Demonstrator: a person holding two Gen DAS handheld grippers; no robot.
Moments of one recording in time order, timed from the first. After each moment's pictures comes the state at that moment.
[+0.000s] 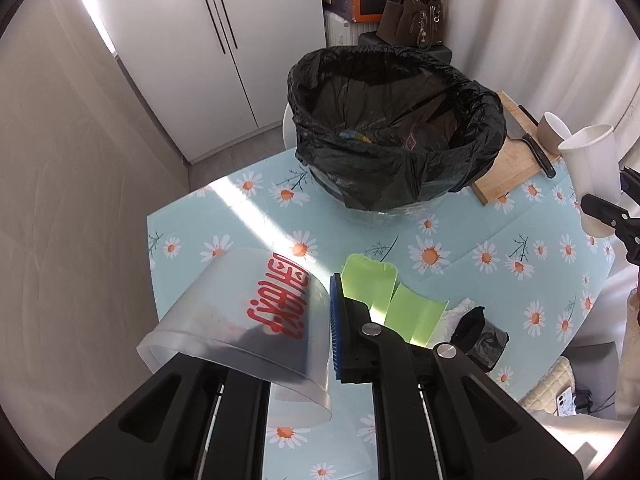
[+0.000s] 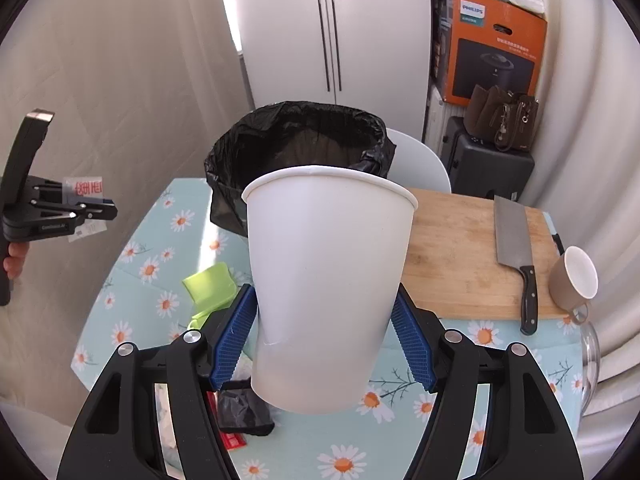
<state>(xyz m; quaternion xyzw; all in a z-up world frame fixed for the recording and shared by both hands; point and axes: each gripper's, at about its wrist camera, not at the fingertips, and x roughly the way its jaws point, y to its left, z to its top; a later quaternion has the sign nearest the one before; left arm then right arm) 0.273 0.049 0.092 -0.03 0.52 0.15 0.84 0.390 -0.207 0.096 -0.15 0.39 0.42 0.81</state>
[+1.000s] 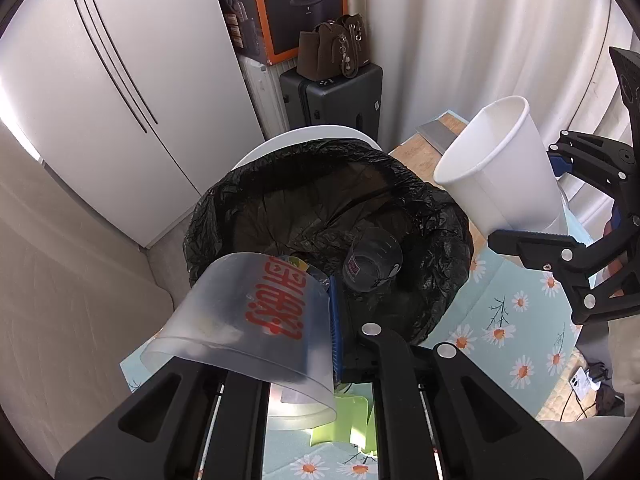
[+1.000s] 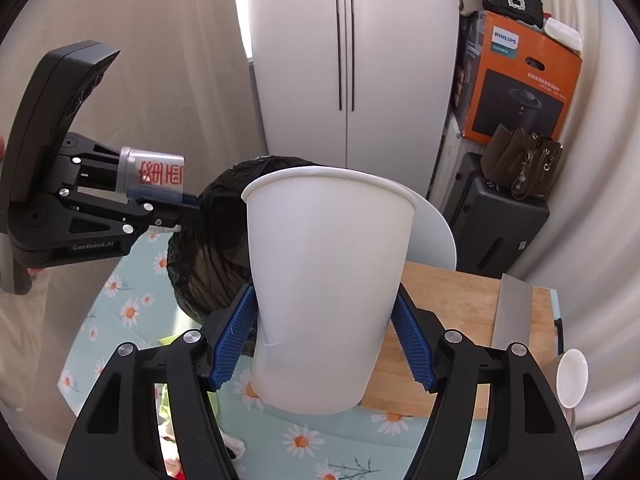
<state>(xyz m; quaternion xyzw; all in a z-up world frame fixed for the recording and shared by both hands) 0.440 0.035 0.109 0.04 0.50 0.03 0.86 0.487 -0.125 0.121 -0.18 0.37 0.45 0.79</state>
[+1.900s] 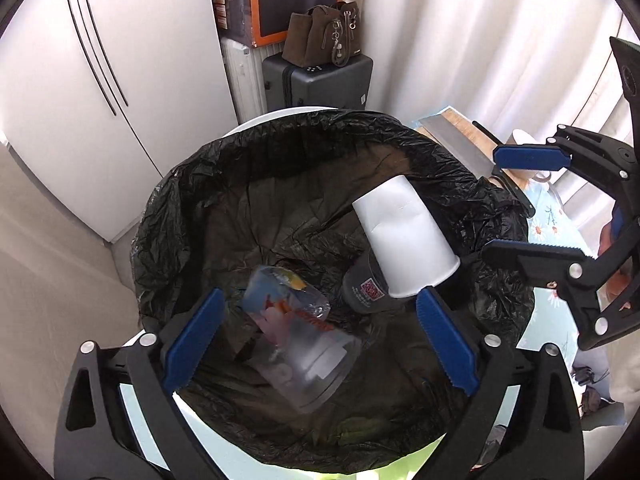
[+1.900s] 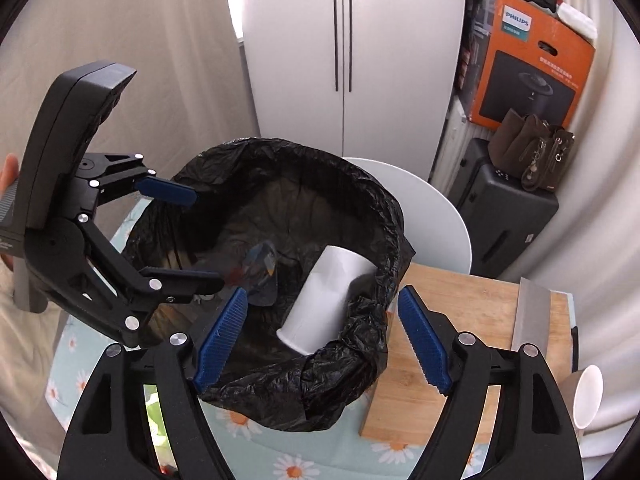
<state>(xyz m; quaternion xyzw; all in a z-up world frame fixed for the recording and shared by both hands) 0.474 0.072 0.051 0.00 0.51 -0.01 0.86 0.514 -0.081 0.084 -0.19 0.39 0.43 0.79</state>
